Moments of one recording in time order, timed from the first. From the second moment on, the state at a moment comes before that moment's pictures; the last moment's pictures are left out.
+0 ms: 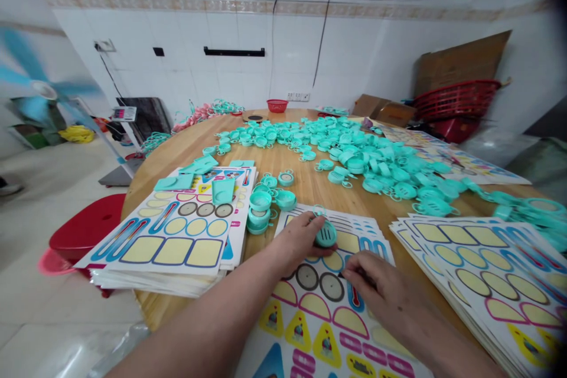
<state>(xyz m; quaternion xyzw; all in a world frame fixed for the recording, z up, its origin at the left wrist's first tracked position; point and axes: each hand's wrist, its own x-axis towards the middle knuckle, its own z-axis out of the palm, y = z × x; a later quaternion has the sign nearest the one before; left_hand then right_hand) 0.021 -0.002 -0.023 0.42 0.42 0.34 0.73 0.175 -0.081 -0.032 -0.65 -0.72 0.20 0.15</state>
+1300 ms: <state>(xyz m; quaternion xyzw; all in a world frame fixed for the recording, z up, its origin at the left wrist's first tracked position) 0.020 0.000 -0.018 0.42 0.42 0.37 0.71 0.160 -0.077 -0.034 -0.64 -0.73 0.15 0.17</state>
